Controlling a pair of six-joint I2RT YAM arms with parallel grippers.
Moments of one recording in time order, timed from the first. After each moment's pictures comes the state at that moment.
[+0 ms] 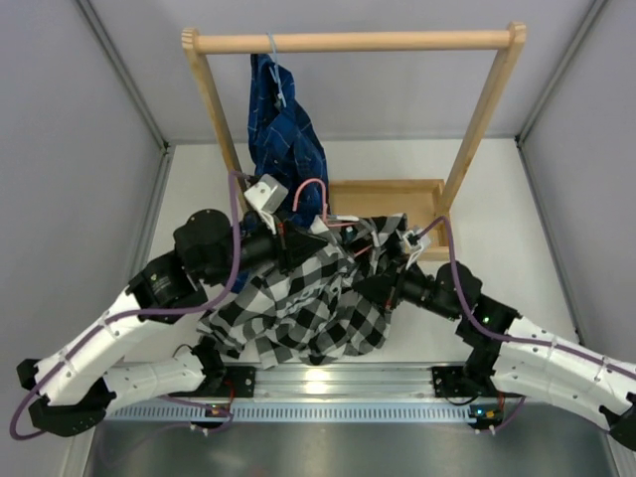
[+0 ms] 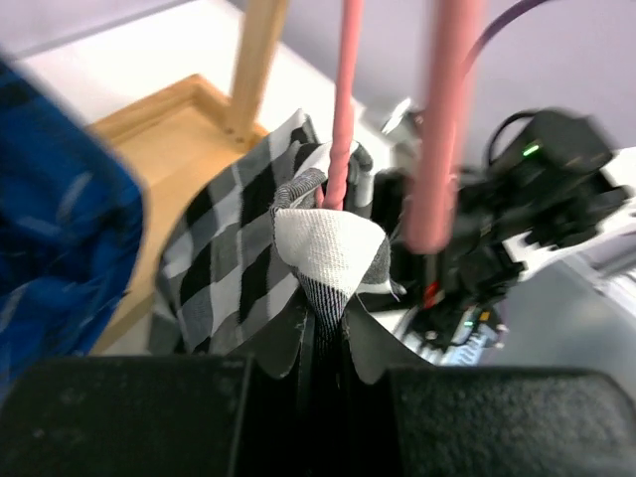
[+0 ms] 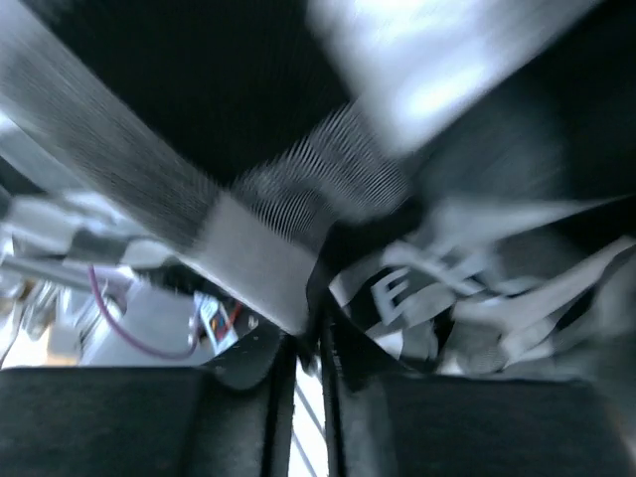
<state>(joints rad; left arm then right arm) -0.94 0.88 1.22 -0.47 0.06 -0.33 0.93 0.69 0.51 0.09 -0.08 0.67</state>
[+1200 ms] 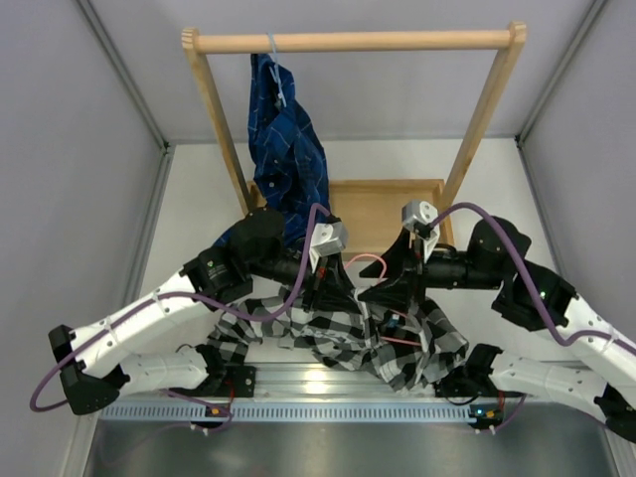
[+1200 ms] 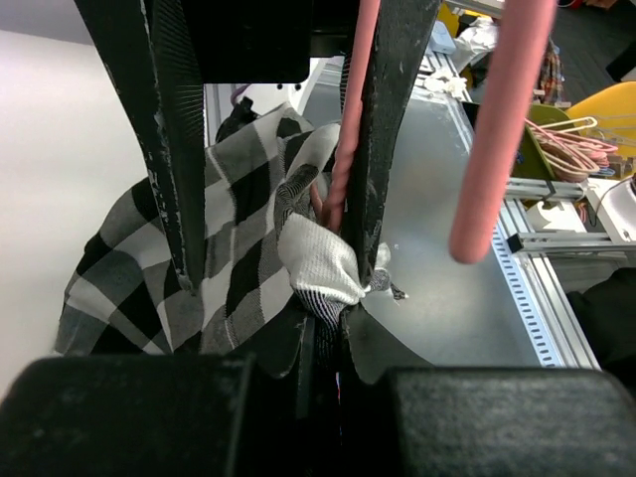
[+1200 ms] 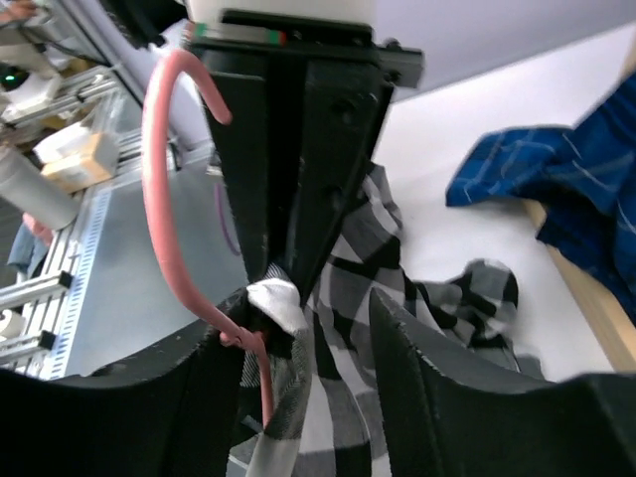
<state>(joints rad) -0.99 1.08 1.14 -0.26 0.83 -0.21 0.95 0.79 1.09 -0.41 -0.50 0.22</state>
